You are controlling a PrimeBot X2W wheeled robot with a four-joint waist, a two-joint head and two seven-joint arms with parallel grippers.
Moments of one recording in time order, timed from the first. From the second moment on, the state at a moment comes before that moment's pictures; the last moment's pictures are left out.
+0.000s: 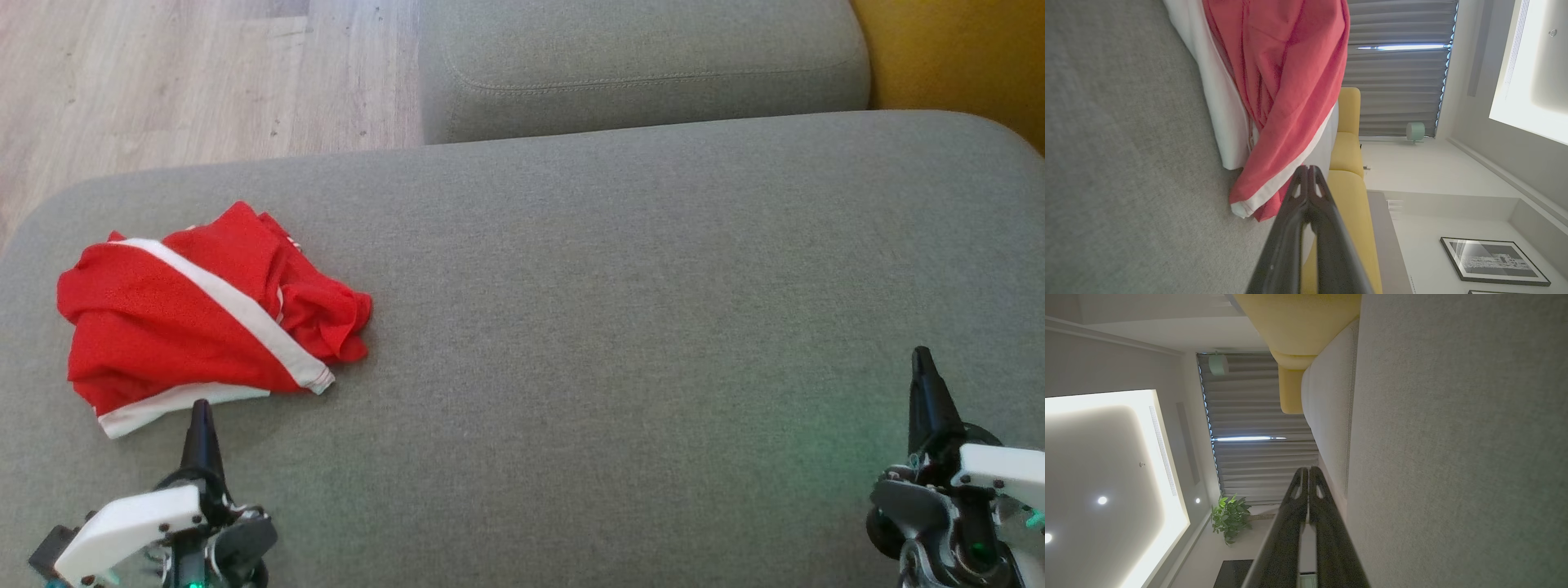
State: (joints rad) left arm -0.06 0.04 0.08 0.28 -1.60 -0.12 0.11; right arm -0.05 -0.05 -0.13 0.28 1.60 0.13 0.11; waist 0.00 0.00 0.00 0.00
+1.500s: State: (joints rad) left arm 0.00 0.04 0.09 0.22 -1.33 -0.12 0.00; right arm -0.01 -0.04 -0.07 0.24 1.14 0.13 0.00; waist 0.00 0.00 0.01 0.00
